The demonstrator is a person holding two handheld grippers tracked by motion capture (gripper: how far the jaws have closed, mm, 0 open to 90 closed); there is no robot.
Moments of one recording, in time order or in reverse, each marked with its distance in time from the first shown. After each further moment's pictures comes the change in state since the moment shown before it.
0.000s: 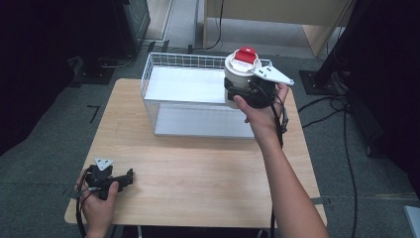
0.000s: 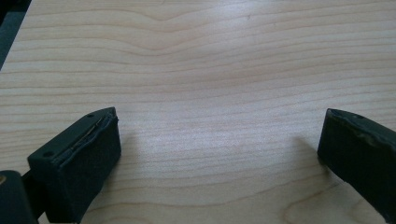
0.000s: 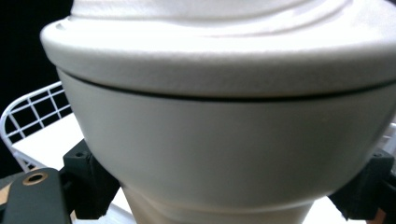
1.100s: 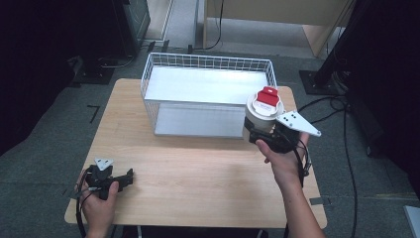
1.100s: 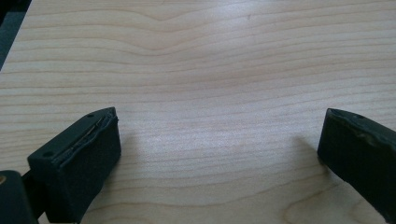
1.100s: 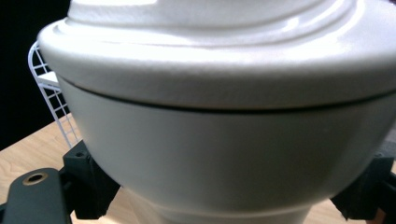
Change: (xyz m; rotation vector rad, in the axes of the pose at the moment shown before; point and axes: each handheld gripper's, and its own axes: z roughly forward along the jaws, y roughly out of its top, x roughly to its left) left arm 0.000 0.000 0.000 0.003 0.001 0.003; right arm -0.013 -0.070 -0.089 0.014 -0.012 0.002
